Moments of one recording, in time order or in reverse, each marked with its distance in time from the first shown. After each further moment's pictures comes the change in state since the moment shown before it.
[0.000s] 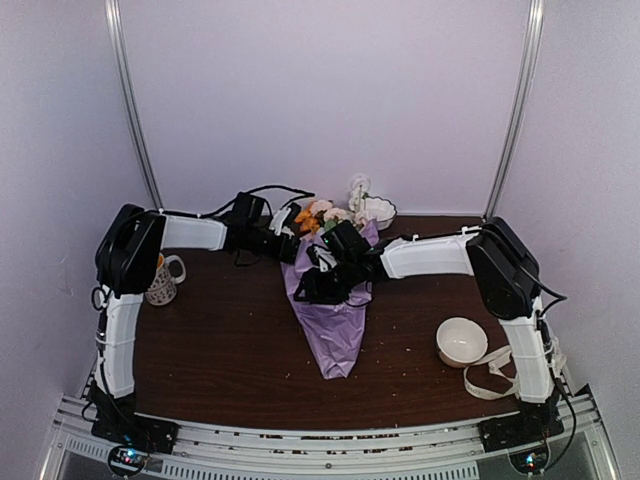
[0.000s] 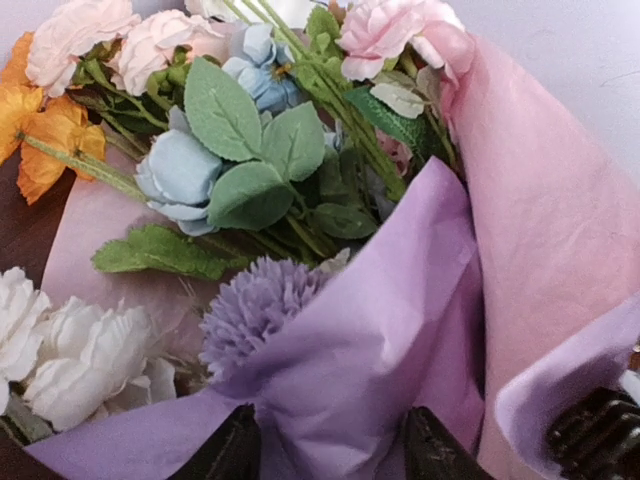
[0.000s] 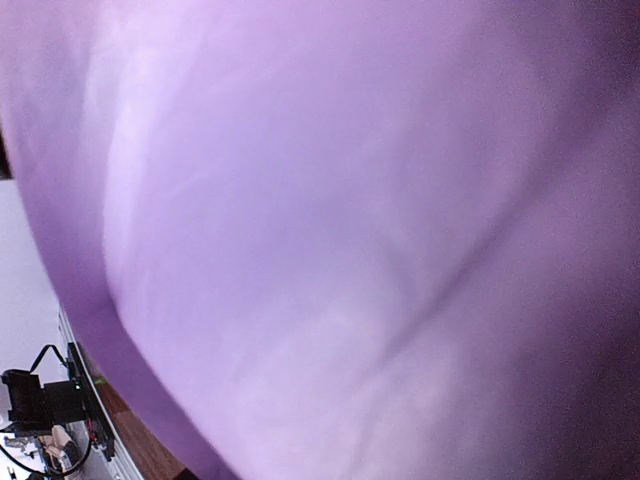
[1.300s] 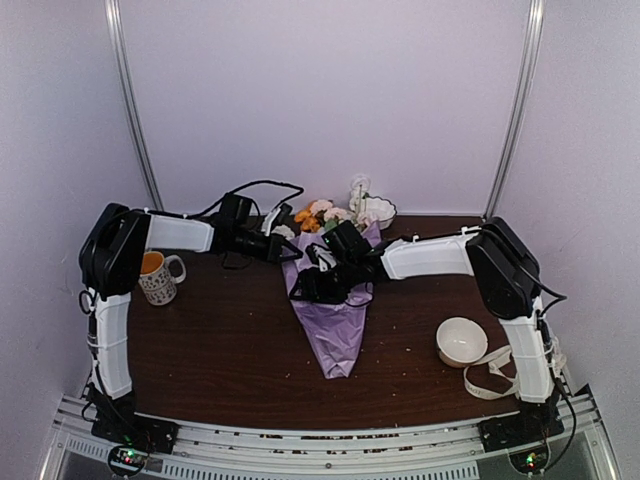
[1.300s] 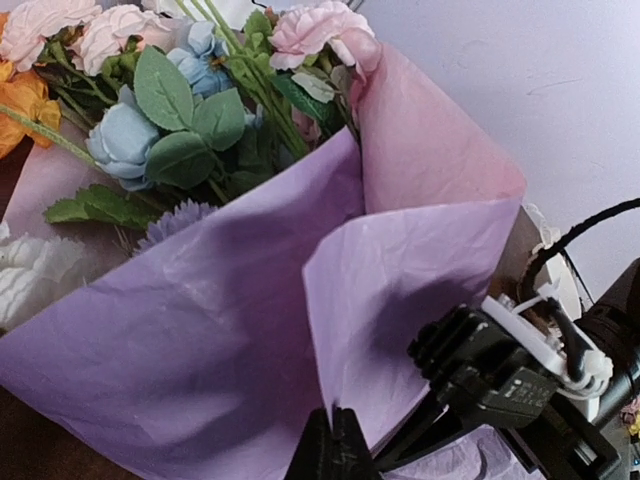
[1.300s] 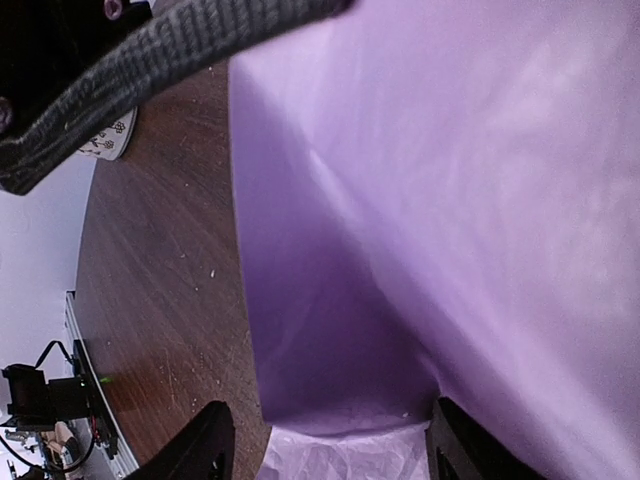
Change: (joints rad) left arm 0.038 -0.140 -0.188 0.069 0.194 -0.088; right arm -0.004 0.000 -0.015 0.047 -0.021 -0.005
